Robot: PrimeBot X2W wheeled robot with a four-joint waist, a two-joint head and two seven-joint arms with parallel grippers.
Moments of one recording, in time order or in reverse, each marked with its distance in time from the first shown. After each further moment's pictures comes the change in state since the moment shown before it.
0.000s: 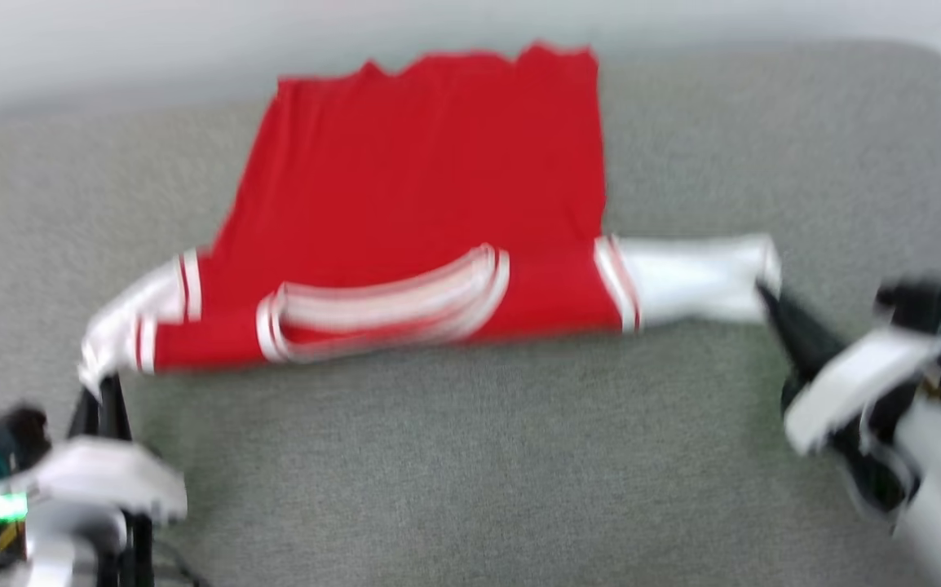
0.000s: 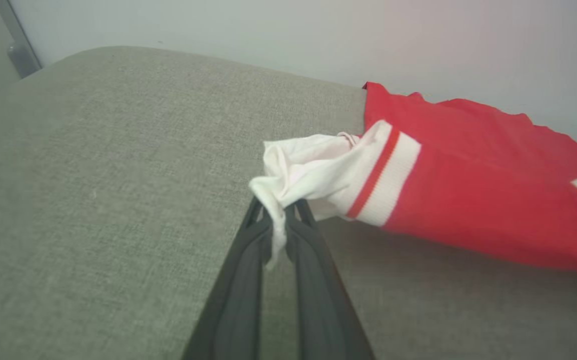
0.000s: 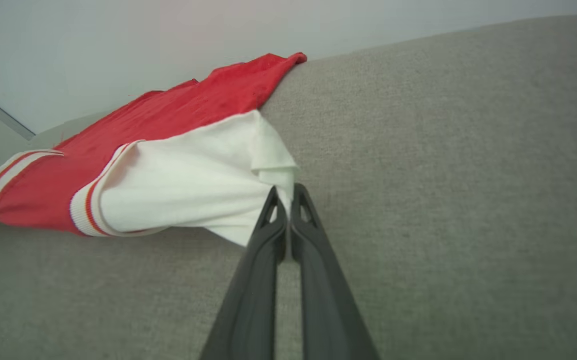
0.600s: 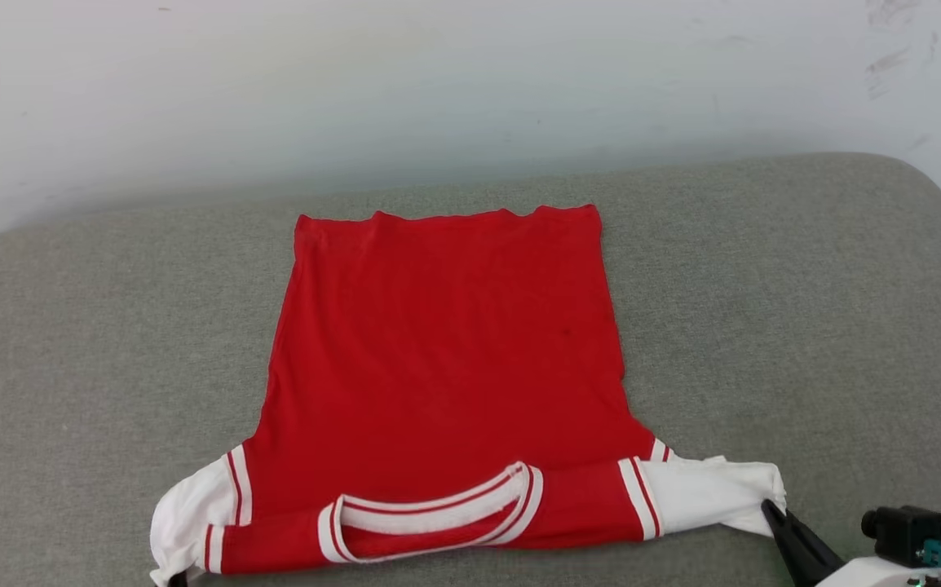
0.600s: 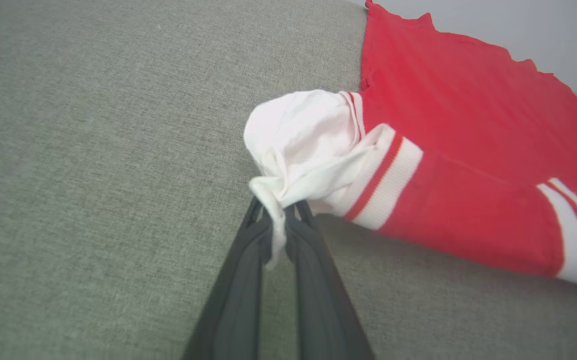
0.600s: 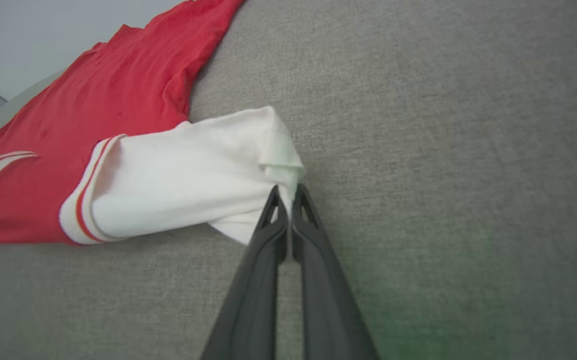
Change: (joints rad) left arm 0.430 -0.067 -0.042 -0.160 -0.044 -0.001 0.048; right arm 0.497 0.110 -0.291 -0.080 -0.251 -0.001 -0.002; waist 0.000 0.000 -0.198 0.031
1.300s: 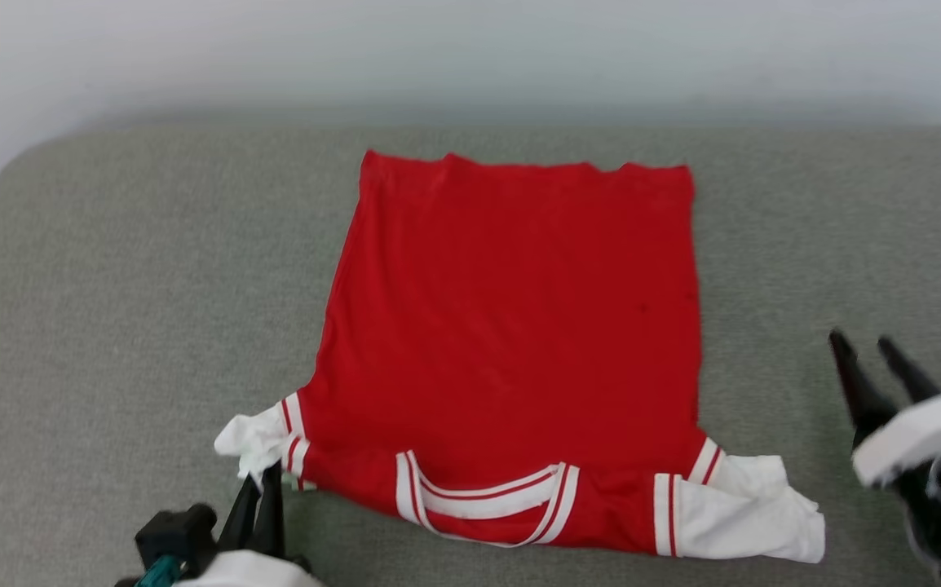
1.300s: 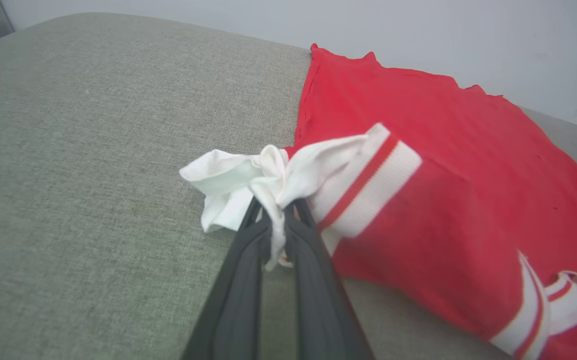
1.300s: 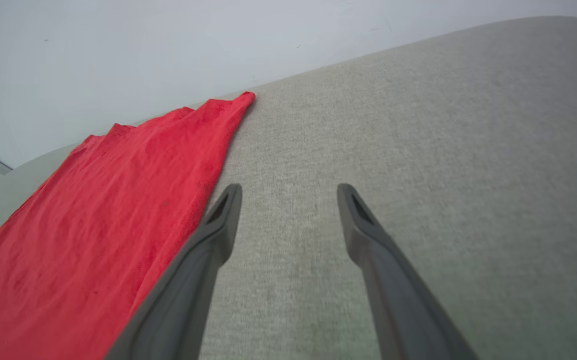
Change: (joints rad) left arm -0.173 -0.061 -0.155 0.041 0.124 -0.062 -0.137; right arm -0.173 -0.012 -0.226 -0.052 -0.021 -0.002 0.099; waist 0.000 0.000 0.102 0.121
